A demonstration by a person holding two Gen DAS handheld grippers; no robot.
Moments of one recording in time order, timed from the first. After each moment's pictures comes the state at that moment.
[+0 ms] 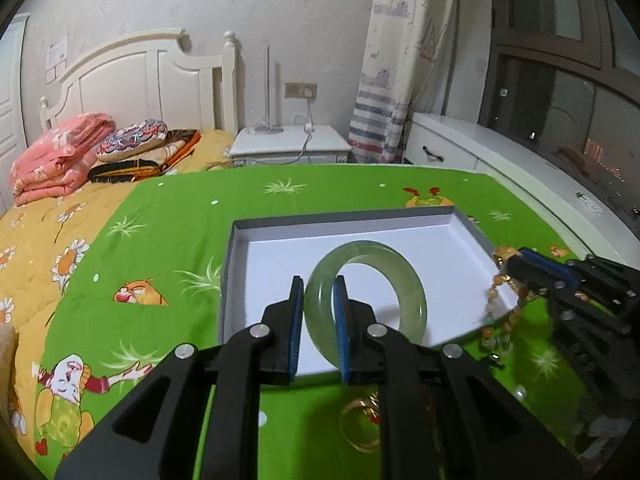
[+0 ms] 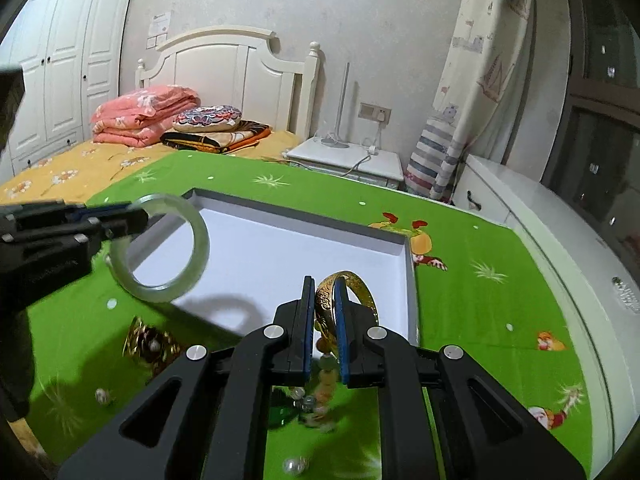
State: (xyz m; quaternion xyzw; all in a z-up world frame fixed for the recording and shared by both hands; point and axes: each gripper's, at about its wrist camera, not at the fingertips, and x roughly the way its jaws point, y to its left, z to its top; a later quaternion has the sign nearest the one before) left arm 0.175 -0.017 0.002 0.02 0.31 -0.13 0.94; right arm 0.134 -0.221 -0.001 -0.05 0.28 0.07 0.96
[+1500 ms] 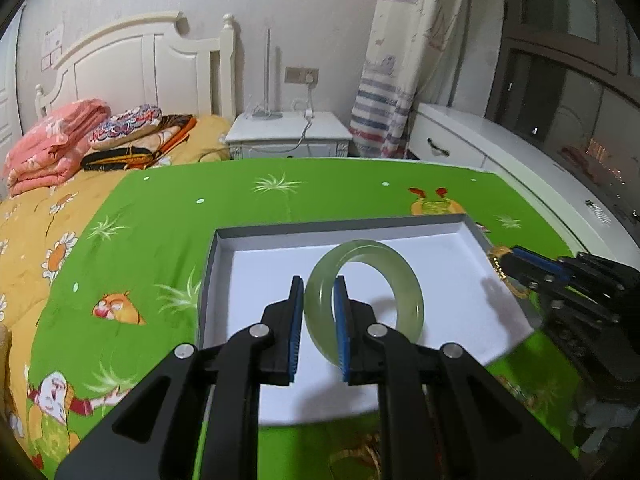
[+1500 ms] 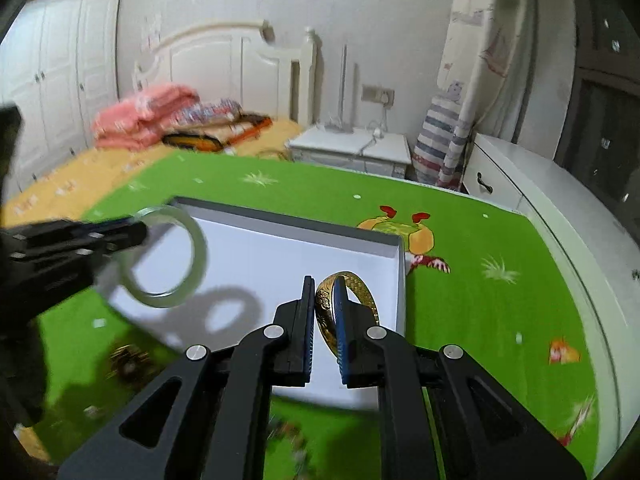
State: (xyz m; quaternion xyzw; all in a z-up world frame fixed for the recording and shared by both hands) left arm 0.221 -0.033 0.001 0.01 0.34 -0.13 0.93; right arm 0.194 -0.238 -0.008 -0.06 0.33 0.06 0.94
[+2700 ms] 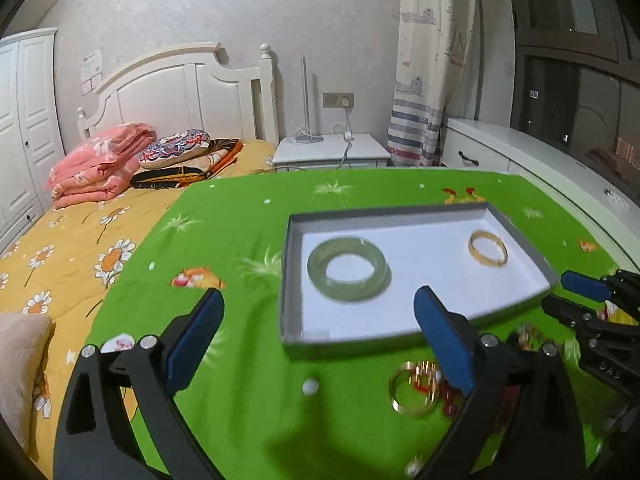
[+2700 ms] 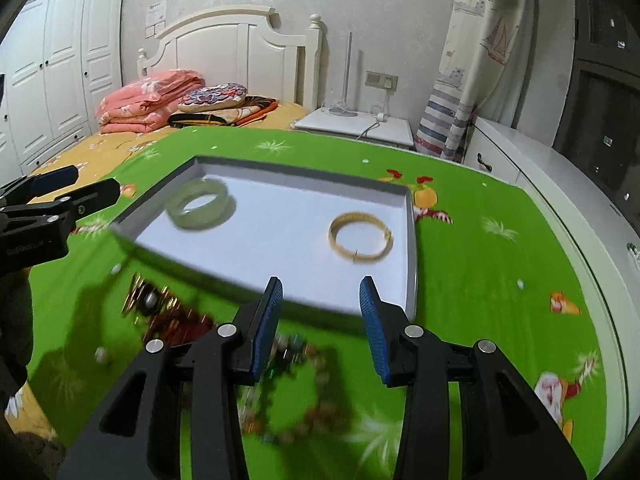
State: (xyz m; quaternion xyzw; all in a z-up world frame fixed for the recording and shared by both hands) left arm 0.128 0.003 -0.001 0.05 0.29 -0.06 0.96; right arm 0.109 -0.235 -0.028 -0.05 0.33 0.08 0.94
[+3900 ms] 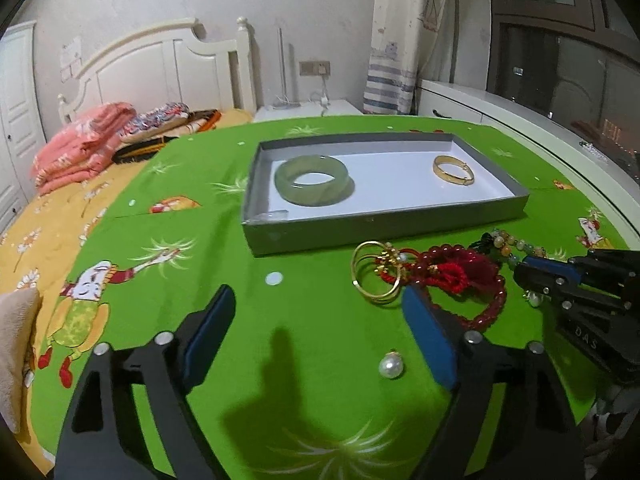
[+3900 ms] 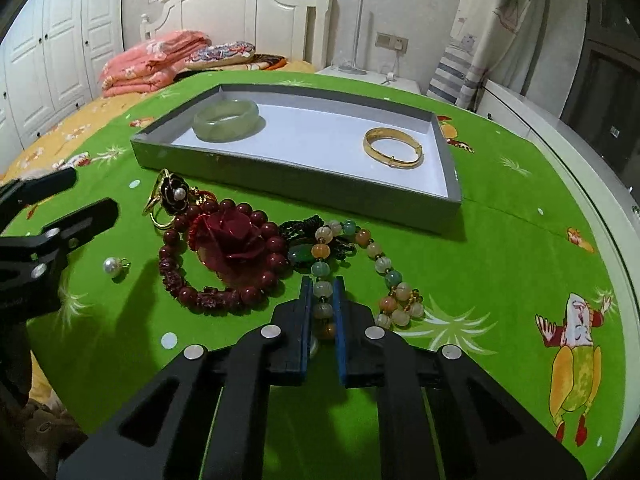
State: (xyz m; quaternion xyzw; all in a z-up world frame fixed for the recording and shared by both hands) left arm 0.083 -0.010 -0.044 0.05 0.34 -0.10 0.93; right arm 0.074 -0.213 -0.067 -0.06 0.38 0.07 0.92
